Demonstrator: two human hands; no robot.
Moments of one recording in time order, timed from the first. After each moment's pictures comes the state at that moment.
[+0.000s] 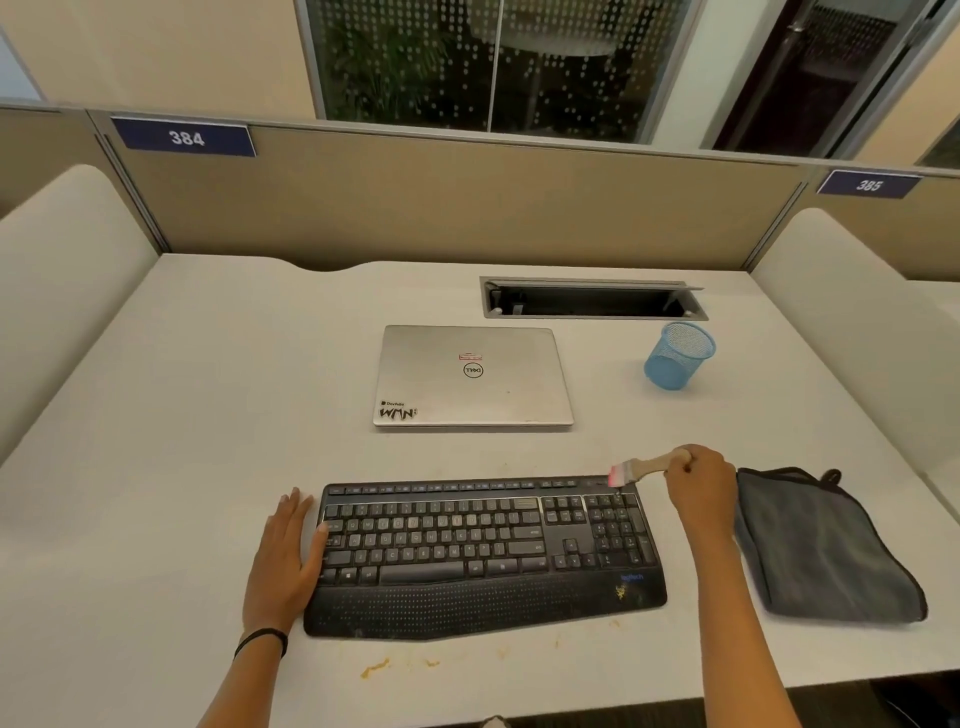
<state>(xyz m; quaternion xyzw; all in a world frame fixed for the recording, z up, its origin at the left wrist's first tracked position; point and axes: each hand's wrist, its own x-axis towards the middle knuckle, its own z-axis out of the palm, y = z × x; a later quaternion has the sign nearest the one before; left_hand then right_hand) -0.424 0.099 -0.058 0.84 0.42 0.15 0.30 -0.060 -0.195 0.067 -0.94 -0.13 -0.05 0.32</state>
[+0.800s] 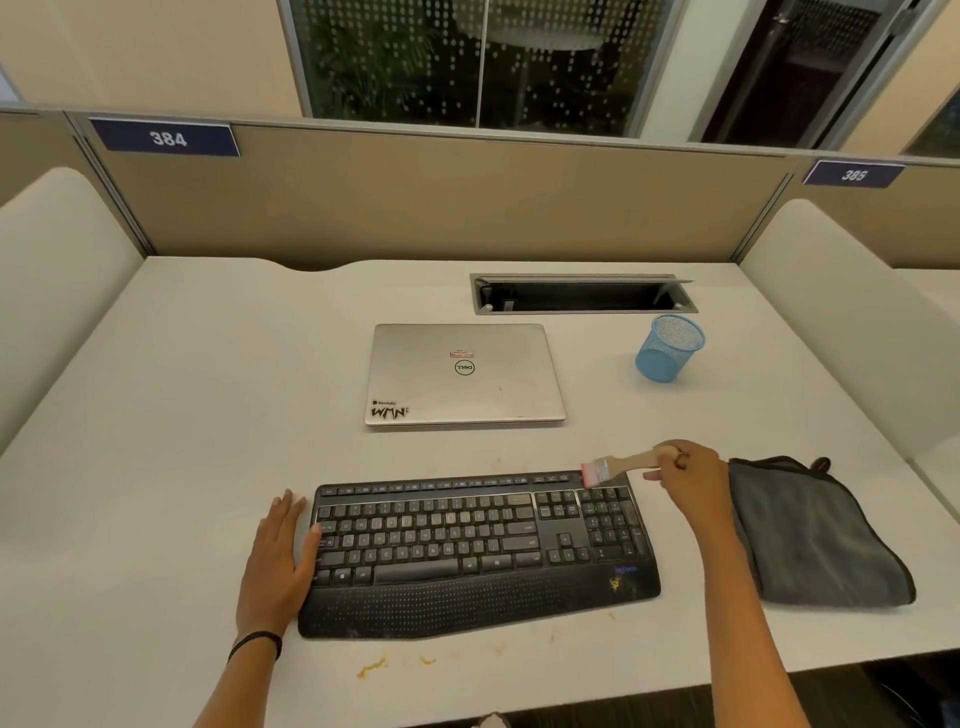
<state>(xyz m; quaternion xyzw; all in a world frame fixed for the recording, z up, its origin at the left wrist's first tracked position) -0.423 0.098 -0.057 0.84 0.42 0.16 0.30 -0.058 -0.205 0.069 -0.89 -0.14 0.07 0.43</state>
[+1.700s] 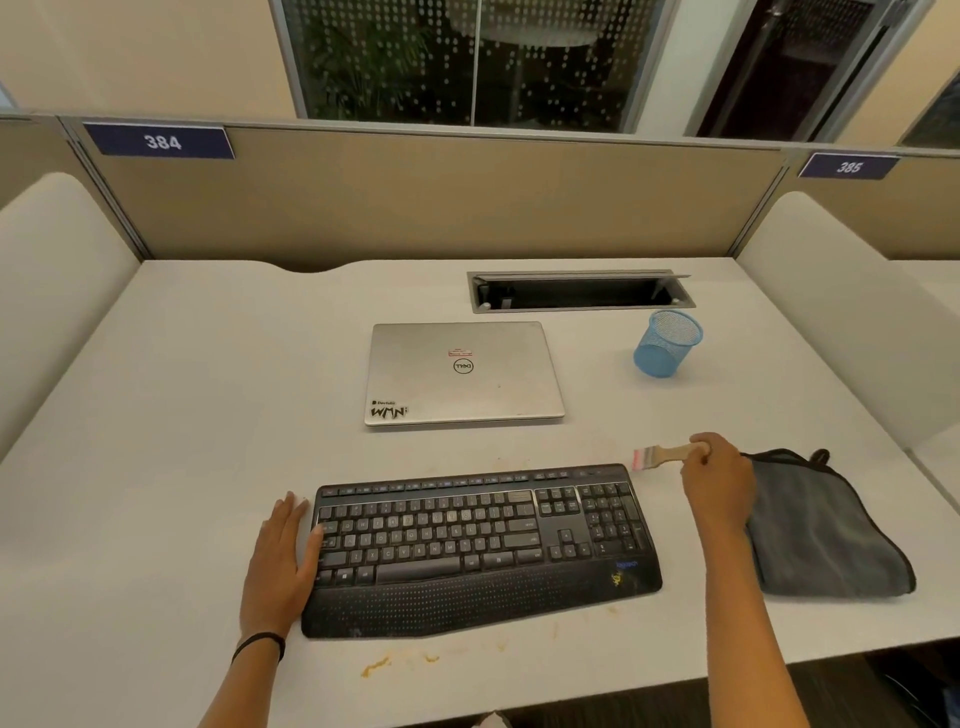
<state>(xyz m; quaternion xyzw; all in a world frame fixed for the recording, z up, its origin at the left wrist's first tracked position) -0.423 0.100 -0.060 0.84 0.42 0.15 0.29 -0.055 -0.216 0.070 -0.94 -0.08 -0.07 0.32</state>
